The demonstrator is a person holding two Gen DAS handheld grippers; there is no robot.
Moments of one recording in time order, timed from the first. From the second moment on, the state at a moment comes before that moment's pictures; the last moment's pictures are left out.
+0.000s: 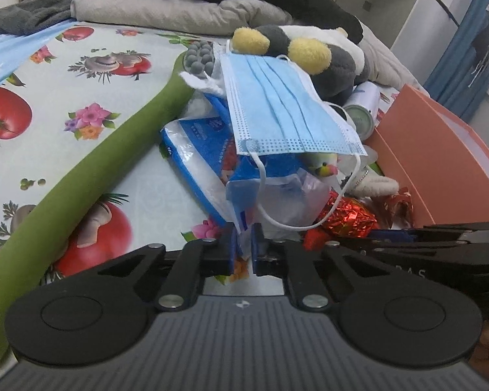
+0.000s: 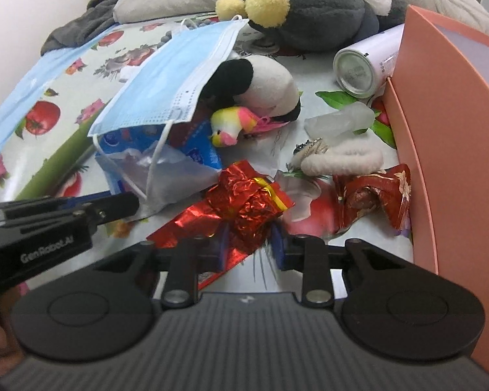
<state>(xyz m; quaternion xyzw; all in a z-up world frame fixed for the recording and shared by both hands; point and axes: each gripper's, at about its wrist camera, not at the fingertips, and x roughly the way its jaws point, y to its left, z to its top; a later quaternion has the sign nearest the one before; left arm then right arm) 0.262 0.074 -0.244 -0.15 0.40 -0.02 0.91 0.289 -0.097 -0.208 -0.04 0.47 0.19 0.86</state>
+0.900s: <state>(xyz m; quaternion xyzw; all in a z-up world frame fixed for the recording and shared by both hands) 0.114 0.080 -0.202 -0.20 0.41 -0.01 0.89 0.189 -0.124 -0.175 -0.03 0.48 0.20 0.85</state>
